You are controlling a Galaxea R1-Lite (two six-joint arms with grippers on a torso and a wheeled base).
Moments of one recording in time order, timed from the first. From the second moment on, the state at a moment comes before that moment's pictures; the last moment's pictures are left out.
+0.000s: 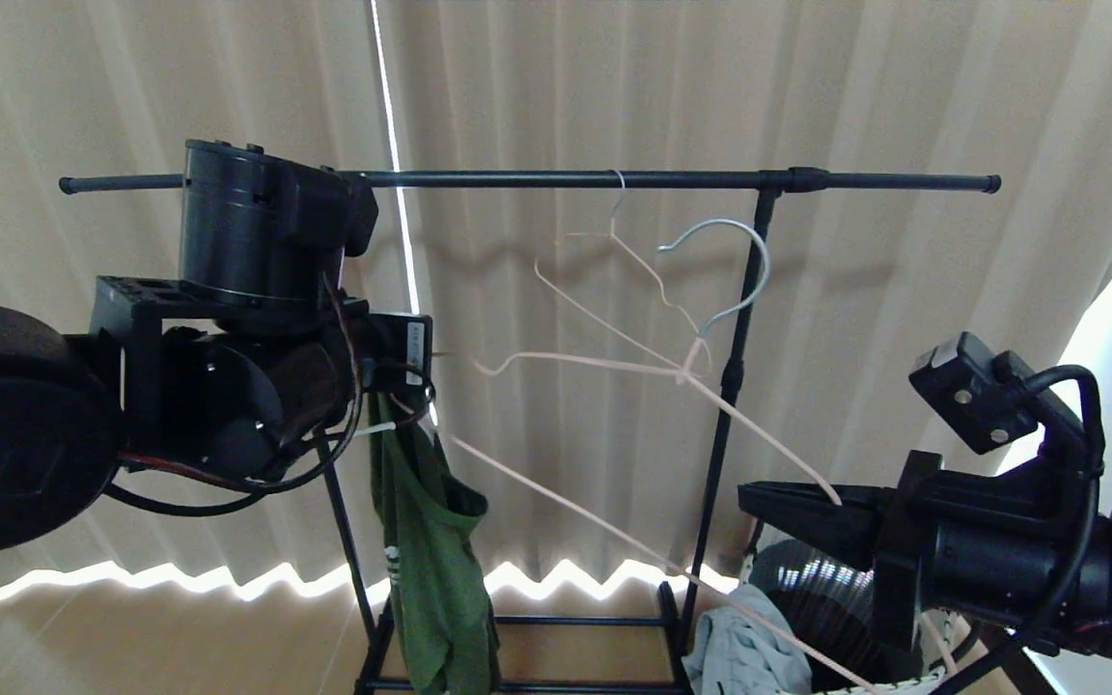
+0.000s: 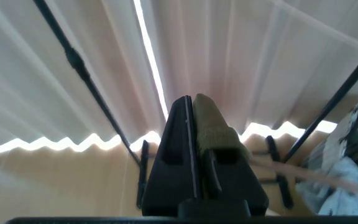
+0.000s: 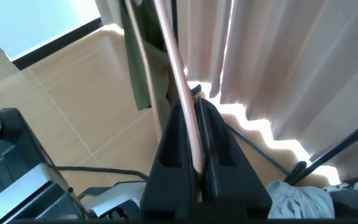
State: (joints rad) left arm -0.63 1.63 -1.12 -0.11 0.62 -0.10; right arm 0.67 1.37 -0.58 -0.45 0.15 0.14
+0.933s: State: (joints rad) left arm -0.75 1.56 -1.13 -0.10 0.62 -0.15; right arm 0.68 1.65 -0.75 -0.53 0.12 0.16
